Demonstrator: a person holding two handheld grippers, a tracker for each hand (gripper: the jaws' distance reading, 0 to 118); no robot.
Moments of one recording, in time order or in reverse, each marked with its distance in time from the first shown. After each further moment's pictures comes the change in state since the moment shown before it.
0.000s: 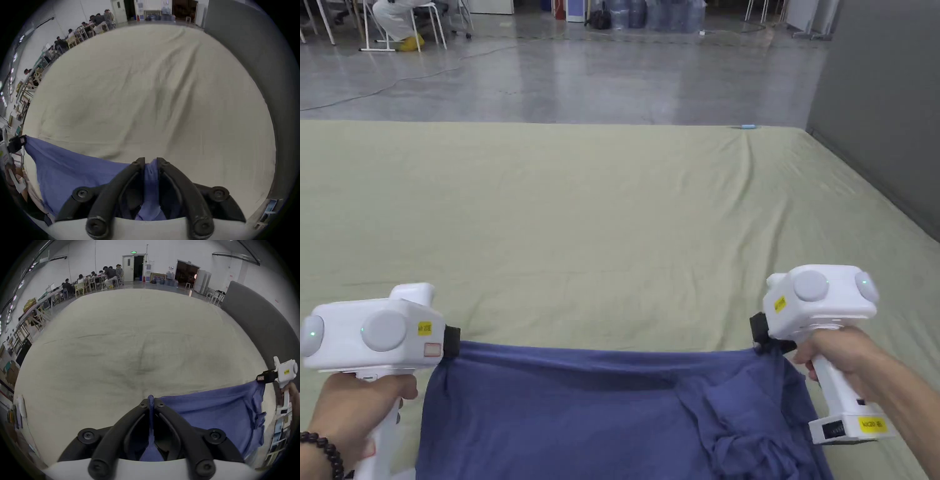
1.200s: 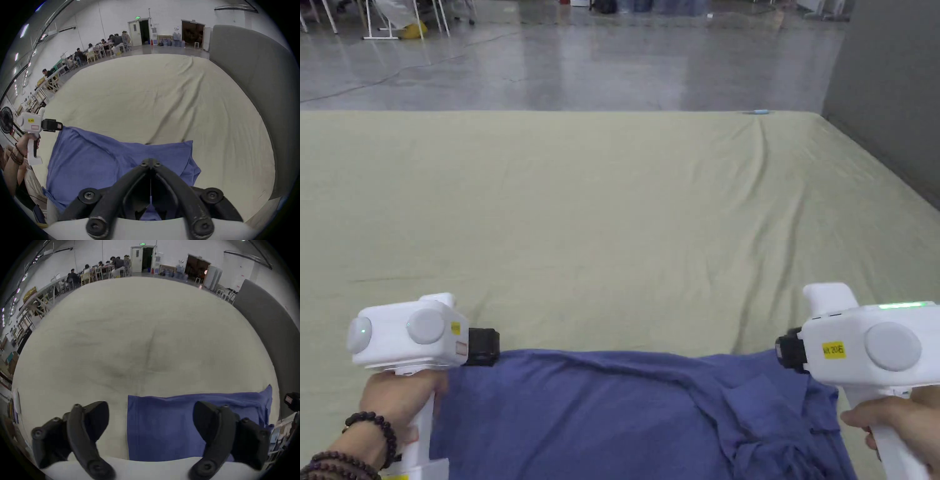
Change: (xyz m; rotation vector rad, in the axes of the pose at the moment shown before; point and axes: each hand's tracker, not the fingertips) left arm -0.010 0.010 -0.116 -0.132 0.078 0.070; right arm -0.036 -0.064 0.057 0.197 0.046 0.078
